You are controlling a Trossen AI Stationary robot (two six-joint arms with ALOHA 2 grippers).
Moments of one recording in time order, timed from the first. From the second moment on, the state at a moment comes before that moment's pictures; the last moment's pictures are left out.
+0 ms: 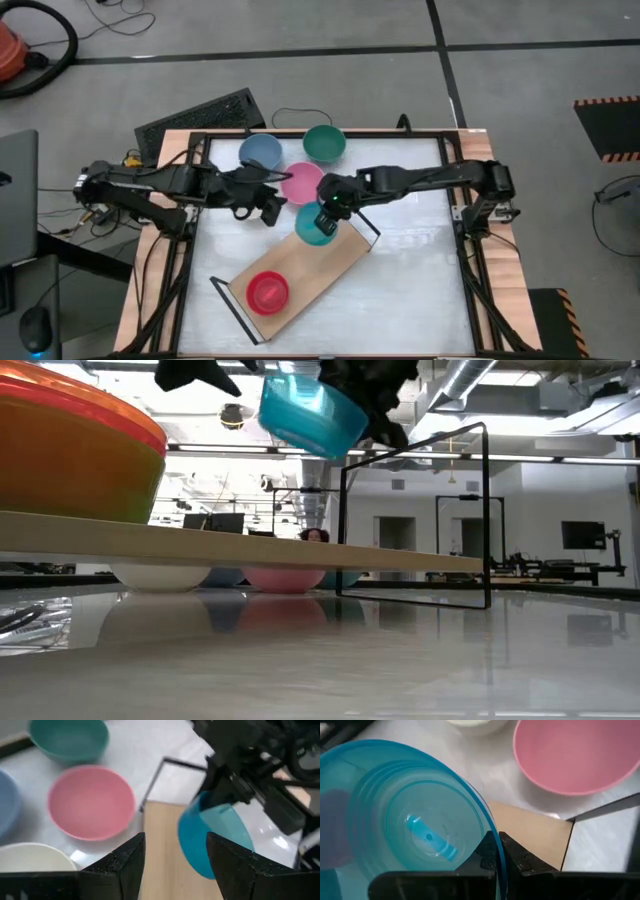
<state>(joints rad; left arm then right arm) -0.10 1.22 1.27 -0.76 -0.36 -0.81 0.01 1.77 1.57 -0.72 0.07 0.61</state>
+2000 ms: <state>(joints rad) -0.09 1.37 1.27 -0.91 0.12 -0.69 -0.05 1.60 1.86 -1.08 -0.39 0.26</state>
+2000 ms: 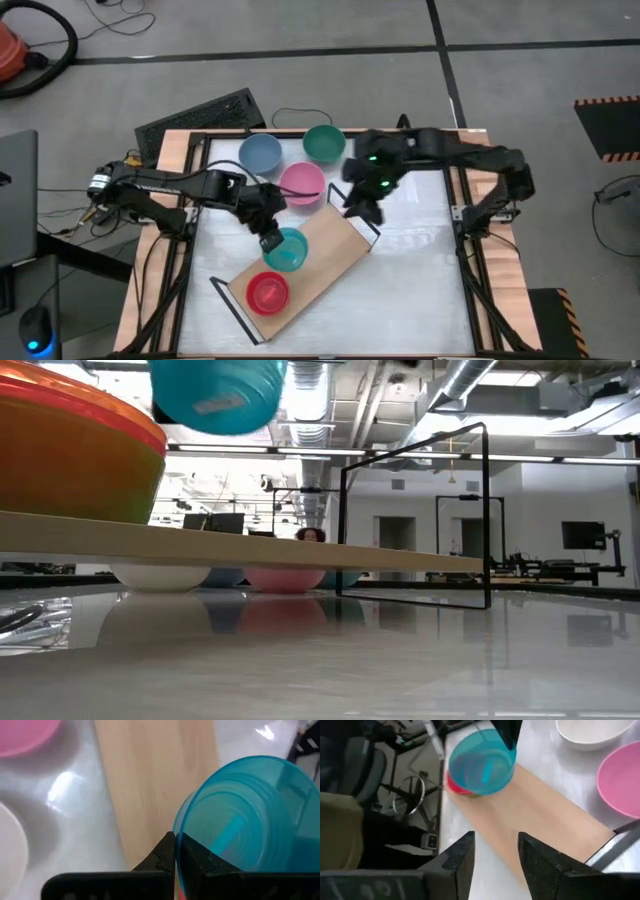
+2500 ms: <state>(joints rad) -0.49 1.31 1.27 -0.95 -0.12 -0.87 0.00 1.44 1.86 -1.22 -0.18 0.27</state>
